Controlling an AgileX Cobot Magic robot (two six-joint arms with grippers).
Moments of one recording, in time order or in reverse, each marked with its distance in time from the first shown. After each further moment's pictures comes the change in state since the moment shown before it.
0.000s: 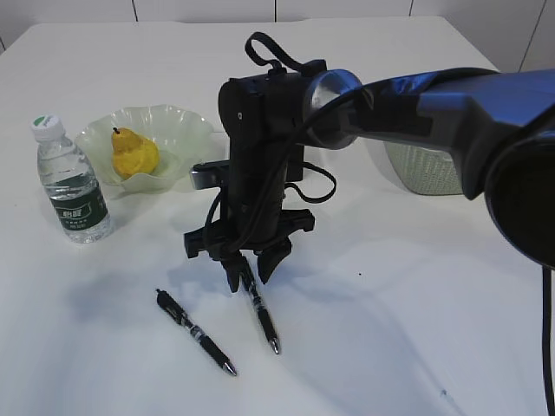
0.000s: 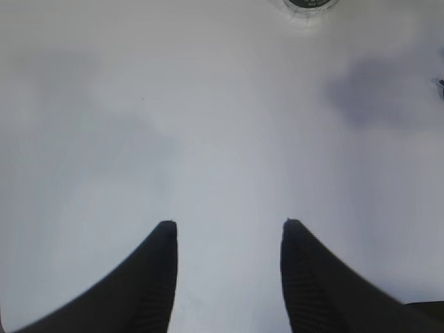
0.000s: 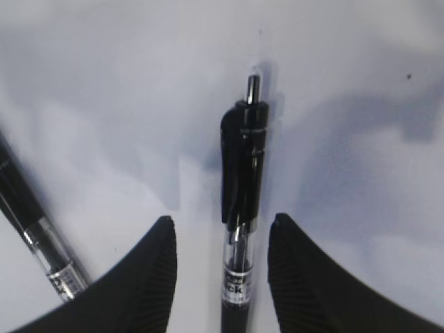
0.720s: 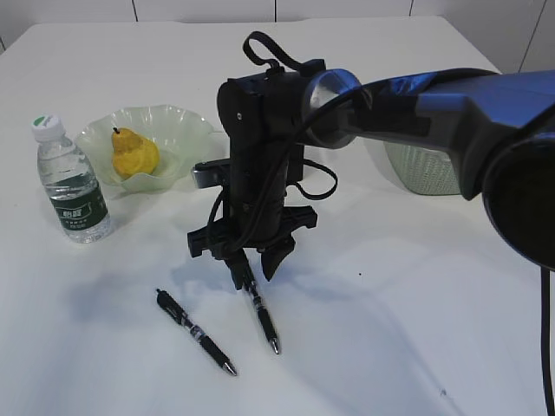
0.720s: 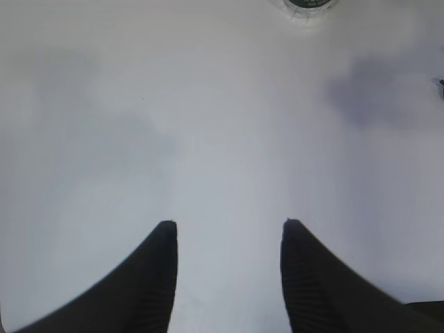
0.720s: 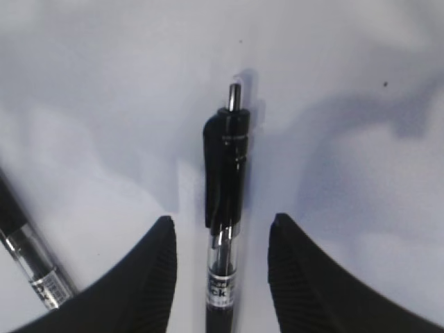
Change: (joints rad) left arm 0.000 0.000 0.000 0.000 0.000 0.000; right arm 0.000 0.006 -0.016 -0.031 0.008 0.010
